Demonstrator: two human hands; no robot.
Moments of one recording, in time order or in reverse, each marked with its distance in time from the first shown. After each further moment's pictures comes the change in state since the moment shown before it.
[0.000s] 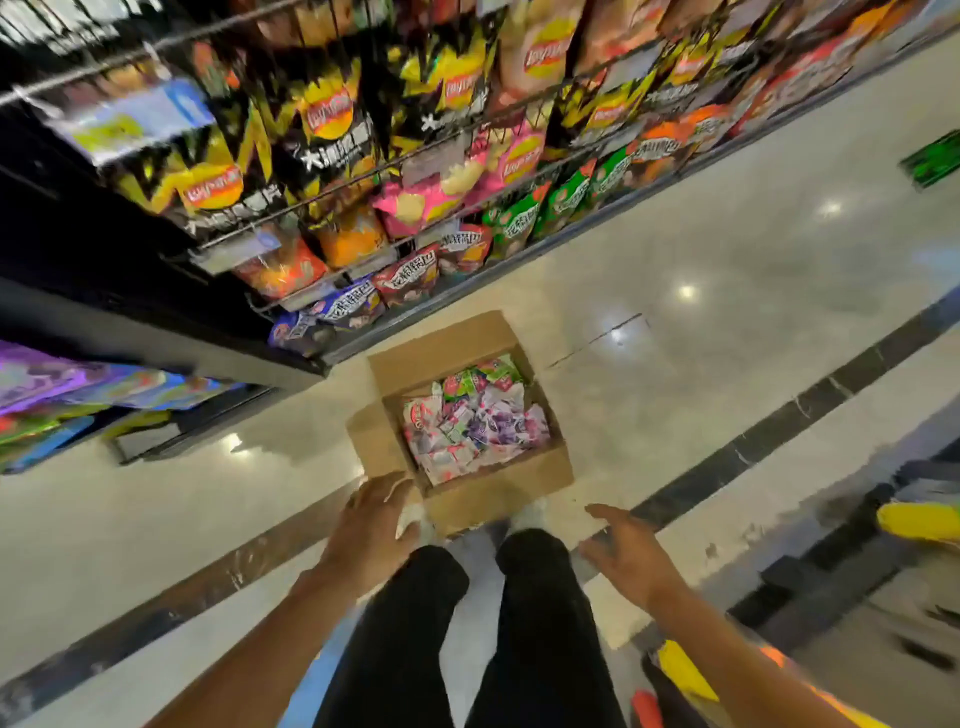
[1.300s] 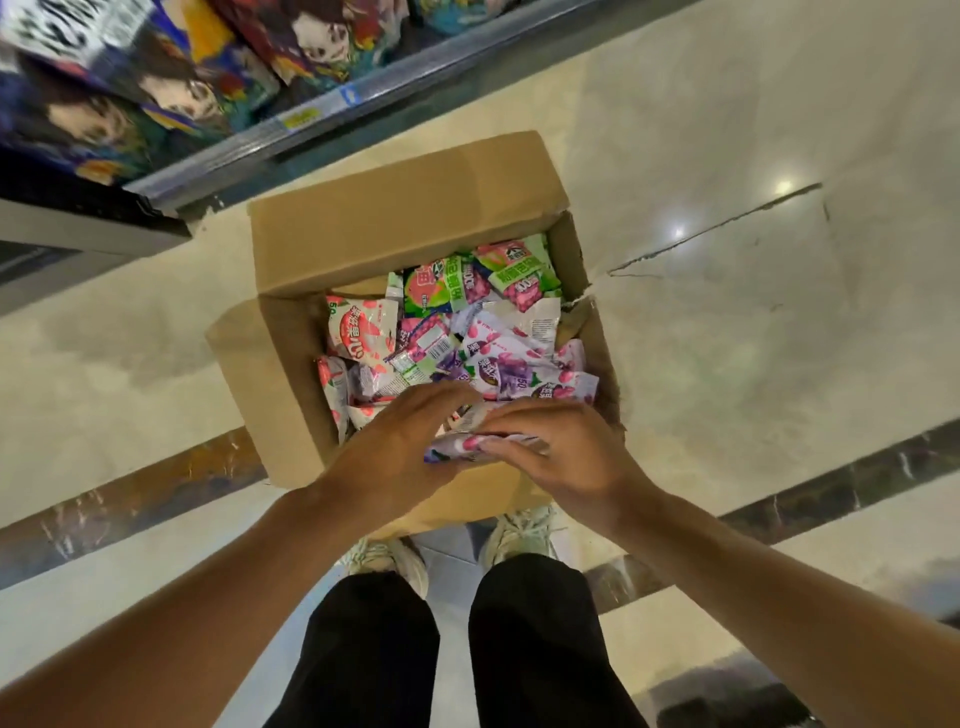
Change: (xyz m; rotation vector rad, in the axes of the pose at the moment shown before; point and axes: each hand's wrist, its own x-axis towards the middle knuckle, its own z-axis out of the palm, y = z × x) left_hand 0.310 -0.033 0.232 -0.461 -0.026 0.116; right_hand 0.386 0.045 0.114 0.199 -0.067 -0.671
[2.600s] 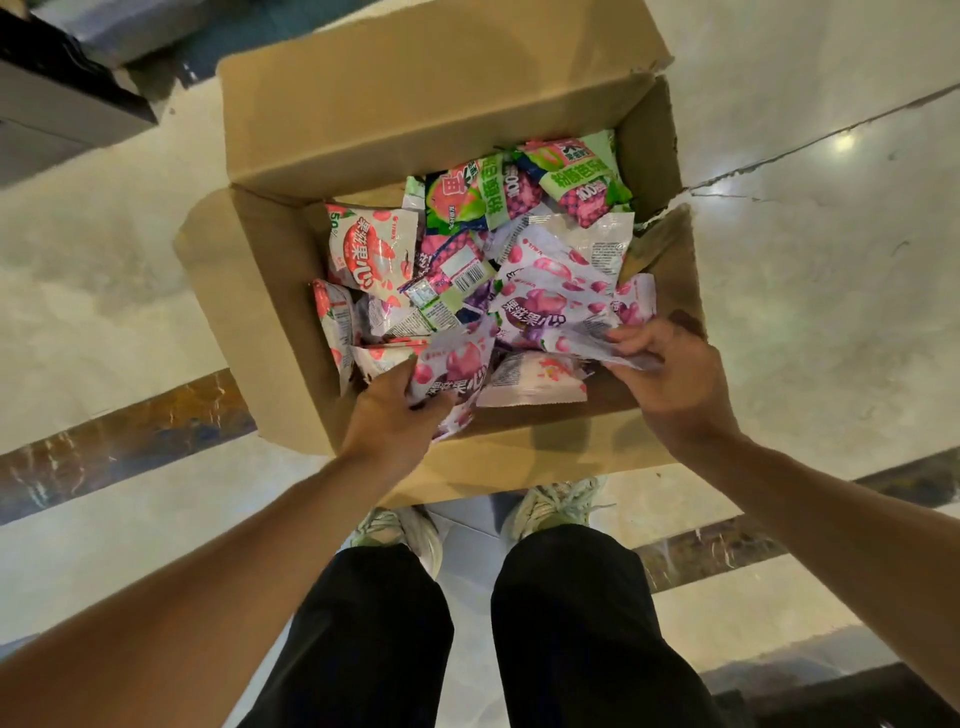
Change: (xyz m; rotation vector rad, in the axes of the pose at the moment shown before) left_hand 0.007 -0.086 0.074 -0.376 0.270 -0.595; right_hand 0.012 0.143 0.037 -0.090 0.363 0.341
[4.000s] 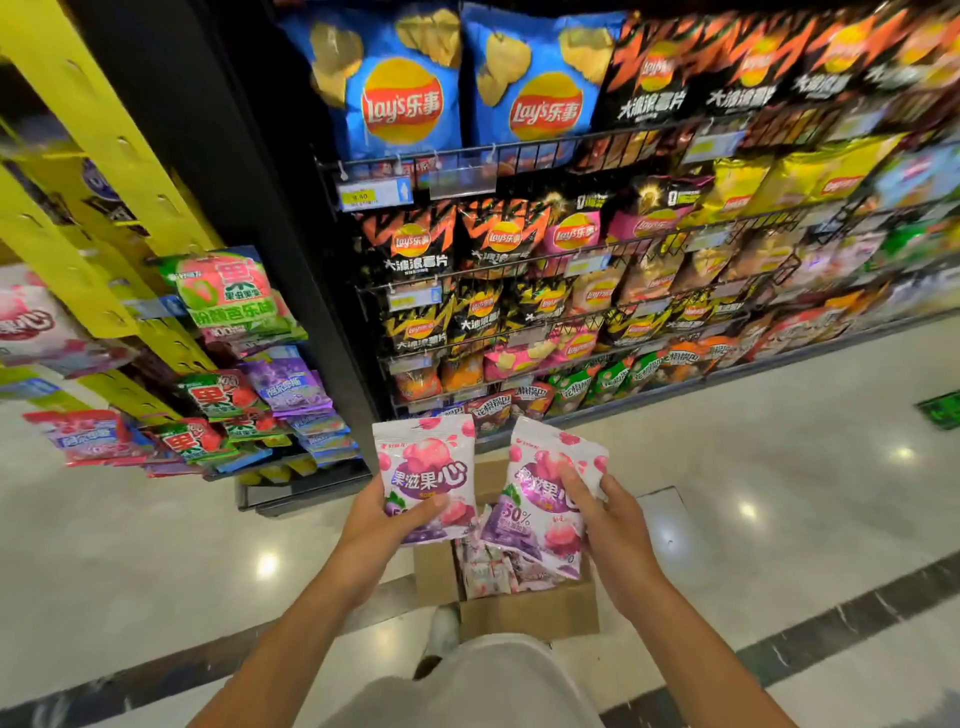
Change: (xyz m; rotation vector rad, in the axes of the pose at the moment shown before) left_hand -0.652 0.220 -0.382 -0.661 0.079 0.451; right_hand -0.498 -0.578 -0.329 0.823 0.015 -0.043
